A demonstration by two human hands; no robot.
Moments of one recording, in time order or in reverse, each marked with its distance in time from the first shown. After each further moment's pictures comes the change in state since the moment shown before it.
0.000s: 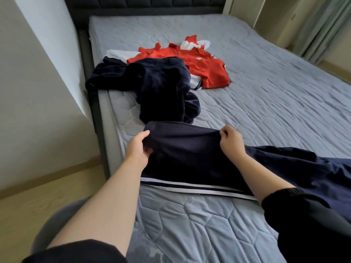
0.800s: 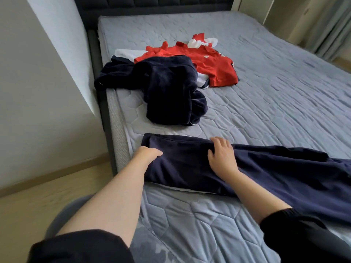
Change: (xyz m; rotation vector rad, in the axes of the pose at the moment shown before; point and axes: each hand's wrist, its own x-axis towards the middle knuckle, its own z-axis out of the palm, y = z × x) left_hand 0.019 -0.013 -0.027 1.147 0.164 -0.094; right_hand -0.056 -0.008 0.035 -0.237 -0.128 -0.258
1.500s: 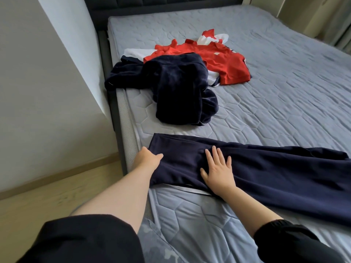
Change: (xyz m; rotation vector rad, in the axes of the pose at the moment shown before) left_hand 0.007 -0.022 -0.012 0.333 0.239 0.086; right_hand -0.028 -0.007 0.063 -0.242 -0.271 -0.023
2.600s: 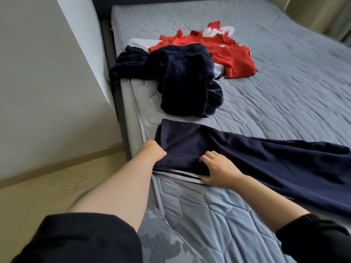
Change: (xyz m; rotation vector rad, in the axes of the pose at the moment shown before) left_hand -0.007 0.002 -0.012 0.289 -0.150 0.089; right_hand -0.019 -0.013 -0.046 -0.064 -0.074 -0.444
